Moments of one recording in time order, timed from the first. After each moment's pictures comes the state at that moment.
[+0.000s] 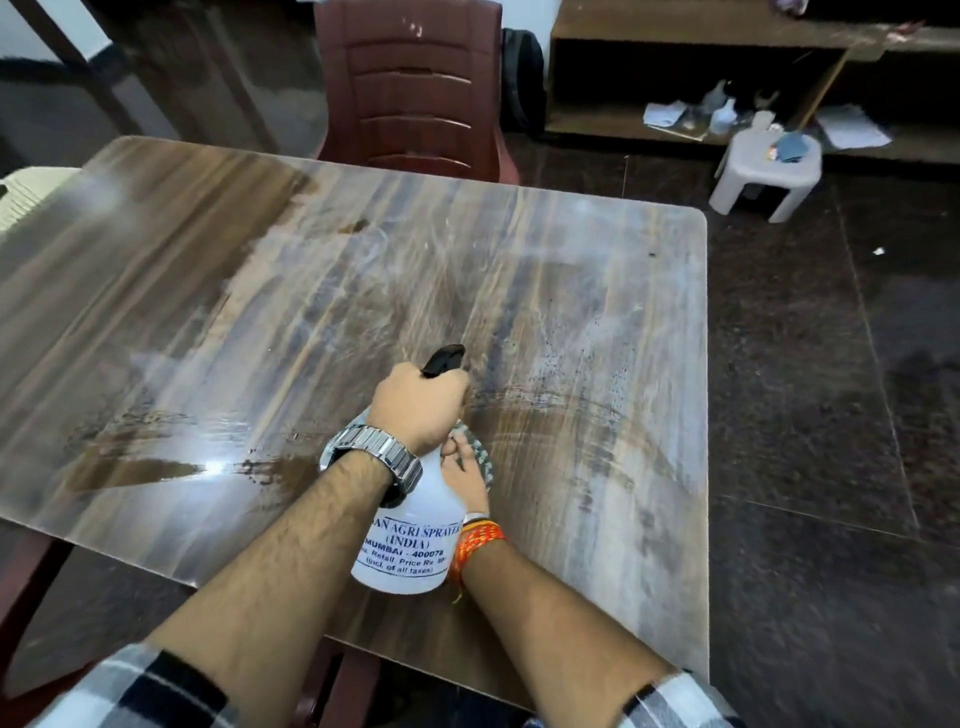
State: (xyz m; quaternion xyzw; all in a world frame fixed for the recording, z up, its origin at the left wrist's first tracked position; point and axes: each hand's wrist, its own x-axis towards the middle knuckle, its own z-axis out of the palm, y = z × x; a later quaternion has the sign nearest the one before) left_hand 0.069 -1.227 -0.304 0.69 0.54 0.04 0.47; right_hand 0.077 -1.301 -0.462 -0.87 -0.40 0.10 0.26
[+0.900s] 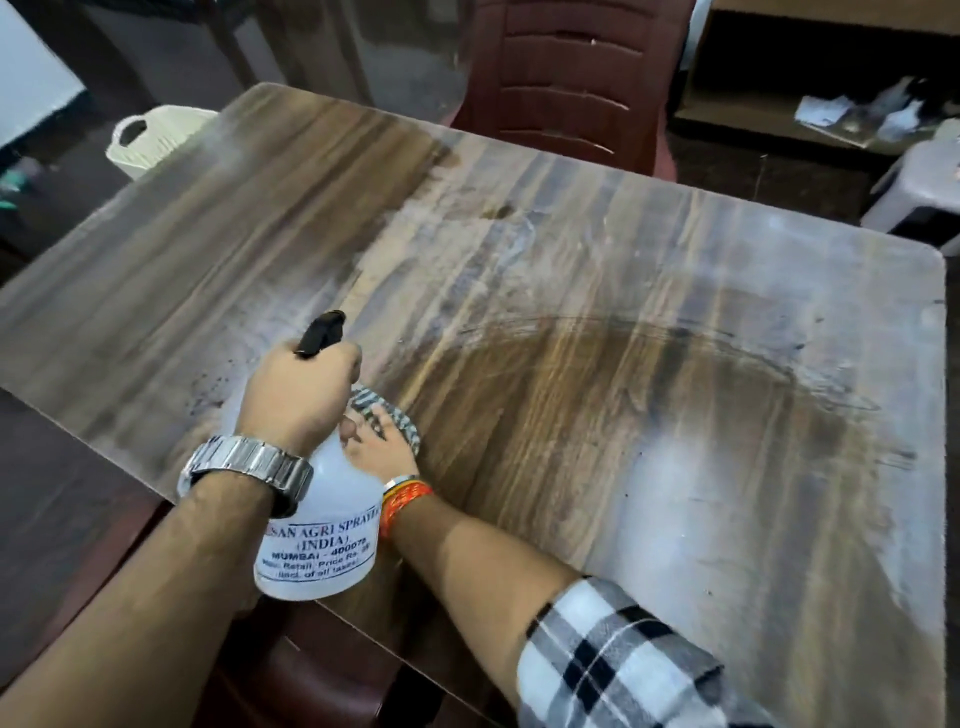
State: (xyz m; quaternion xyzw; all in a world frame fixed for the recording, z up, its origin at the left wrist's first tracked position) left_hand -0.075 -1.063 -0.285 0.61 0.66 0.19 0.39; right_hand -0.040 -1.087 -0.429 -0.62 -0.76 0.20 -0.02
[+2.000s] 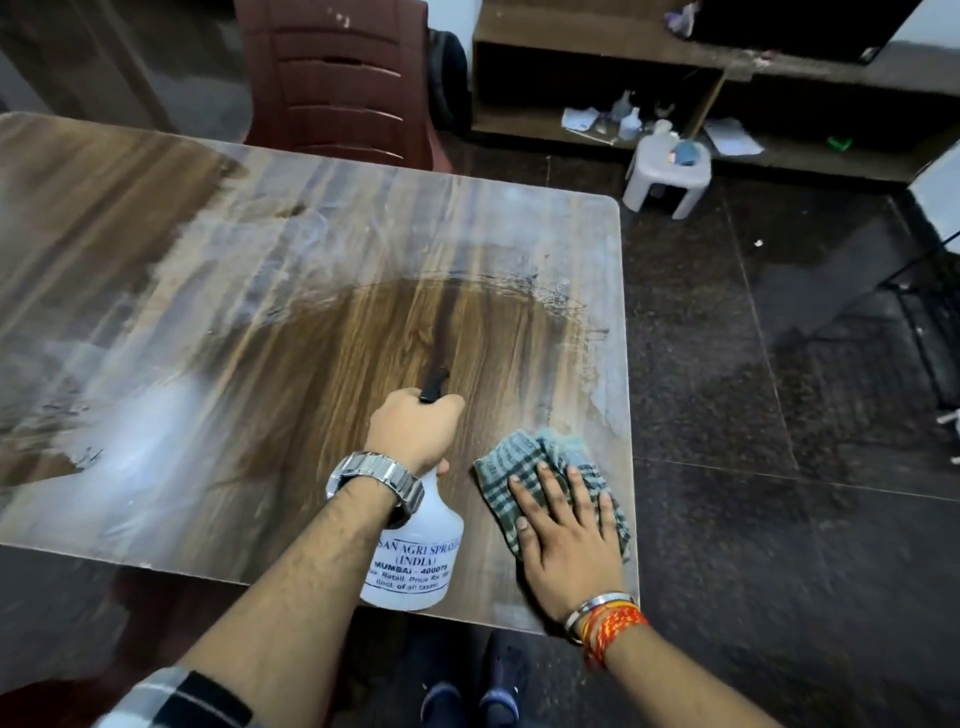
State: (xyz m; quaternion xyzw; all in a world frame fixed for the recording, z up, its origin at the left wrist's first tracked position) left_hand 0.039 -1.285 -0.317 0.69 0.51 0.00 0.52; right_hand 0.073 -1.492 -0.444 -0.93 -0.34 0.11 0.06
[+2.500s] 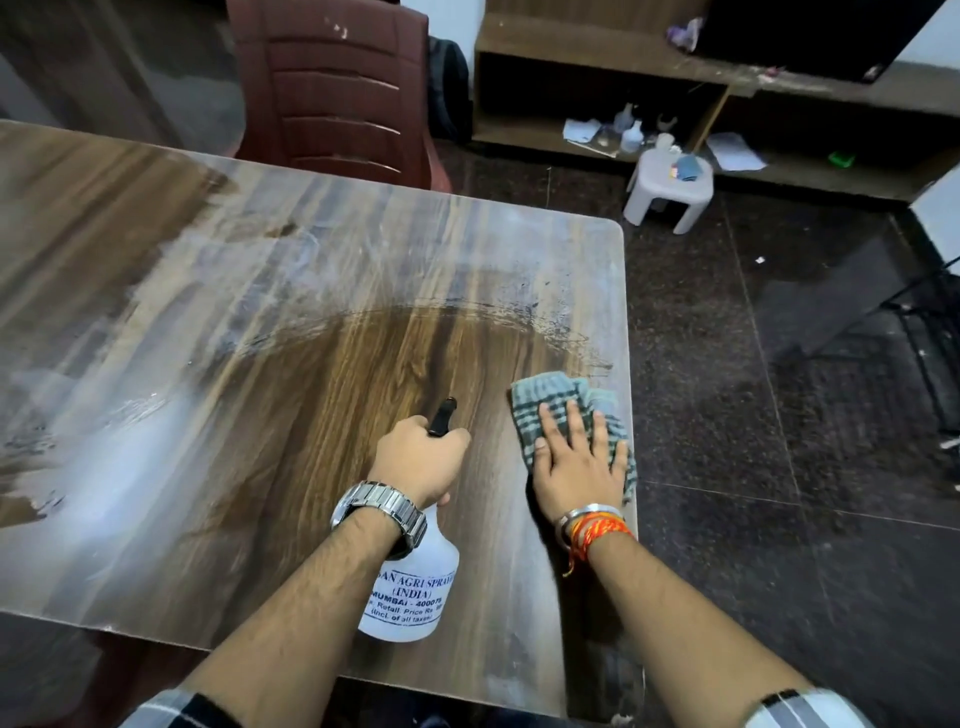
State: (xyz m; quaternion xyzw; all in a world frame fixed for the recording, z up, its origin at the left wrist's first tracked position) left_hand 0.073 -1.271 -0.337 0.69 0.51 -0.03 0.51; right_hand 0.186 -1.417 -0.438 -0.96 -0.22 0.13 0.08
